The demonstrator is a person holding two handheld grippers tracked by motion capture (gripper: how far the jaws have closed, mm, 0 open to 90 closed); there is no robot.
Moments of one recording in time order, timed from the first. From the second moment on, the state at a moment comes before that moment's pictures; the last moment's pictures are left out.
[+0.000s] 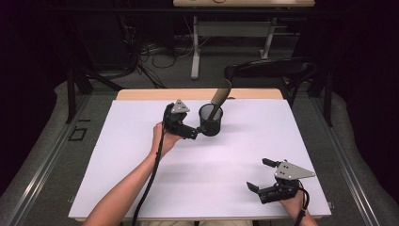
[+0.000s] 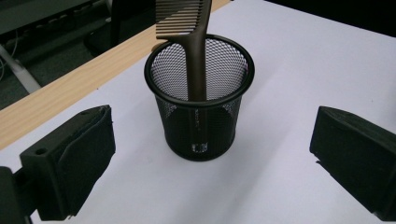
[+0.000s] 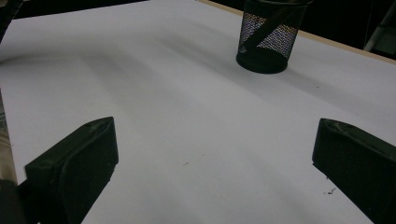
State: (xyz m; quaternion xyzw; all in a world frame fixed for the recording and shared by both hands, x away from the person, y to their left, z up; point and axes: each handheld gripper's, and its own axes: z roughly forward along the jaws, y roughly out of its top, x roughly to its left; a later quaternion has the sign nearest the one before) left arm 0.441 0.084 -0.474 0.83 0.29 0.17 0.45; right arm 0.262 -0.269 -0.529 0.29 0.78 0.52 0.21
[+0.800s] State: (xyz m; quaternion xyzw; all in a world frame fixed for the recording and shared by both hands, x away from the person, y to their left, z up) left arm 0.420 0.119 -0.475 0.83 0.30 0.17 0.43; right arm 0.261 -0.270 -0.529 0.29 0.78 0.52 0.20
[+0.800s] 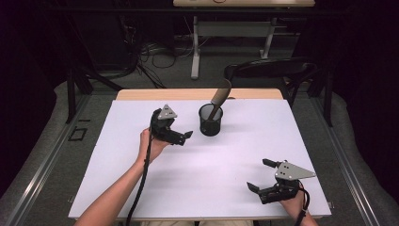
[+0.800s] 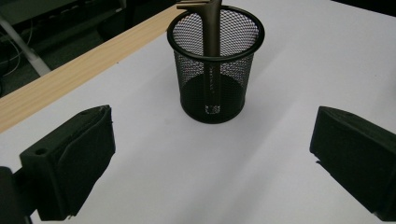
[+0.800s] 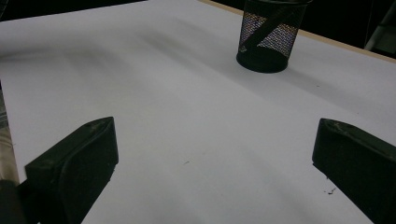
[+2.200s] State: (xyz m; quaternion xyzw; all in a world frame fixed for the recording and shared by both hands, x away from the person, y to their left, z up) left arm 0.364 0.201 -0.496 0.80 0.35 0.19 0.44; right arm 0.263 -0.268 -0.531 0.30 0.78 0.51 0.20
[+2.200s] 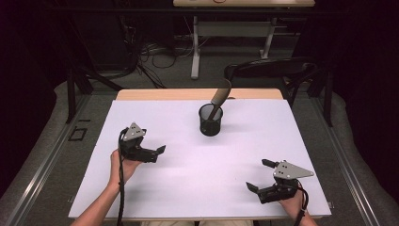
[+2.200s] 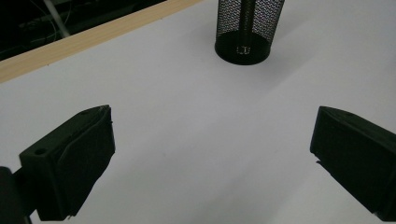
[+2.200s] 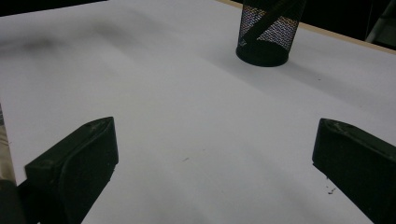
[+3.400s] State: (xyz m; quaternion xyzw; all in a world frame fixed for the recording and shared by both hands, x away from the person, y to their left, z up) left arm 0.304 0.228 -0.521 0.79 0.38 0.20 0.44; right arm 0.263 -0.269 -0.531 0.30 0.79 0.50 0.20
